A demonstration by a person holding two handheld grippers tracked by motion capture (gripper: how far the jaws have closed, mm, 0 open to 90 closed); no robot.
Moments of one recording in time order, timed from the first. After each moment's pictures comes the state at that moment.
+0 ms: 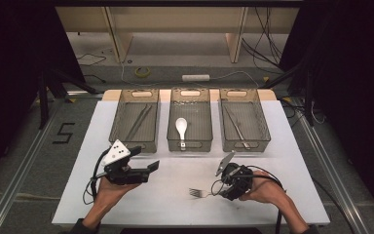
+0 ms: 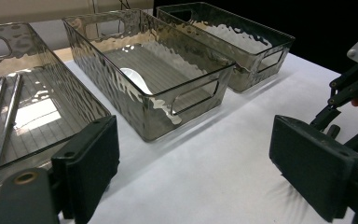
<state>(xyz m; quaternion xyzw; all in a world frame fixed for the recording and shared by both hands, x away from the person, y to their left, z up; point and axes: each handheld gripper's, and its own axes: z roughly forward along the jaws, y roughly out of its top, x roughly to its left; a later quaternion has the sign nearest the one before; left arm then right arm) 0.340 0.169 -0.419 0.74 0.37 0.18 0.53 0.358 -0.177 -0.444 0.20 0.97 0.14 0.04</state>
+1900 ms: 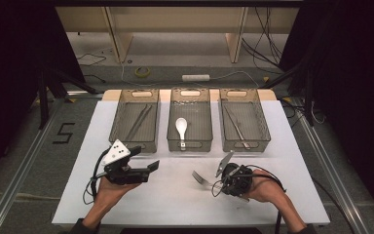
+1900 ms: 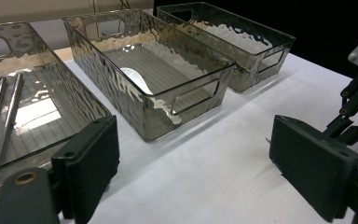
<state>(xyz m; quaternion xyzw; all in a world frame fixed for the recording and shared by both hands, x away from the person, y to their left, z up) 0.341 0.170 -0.419 0.74 0.38 0.18 0.53 0.361 -0.178 -0.442 0.19 0.97 0.13 0.02</state>
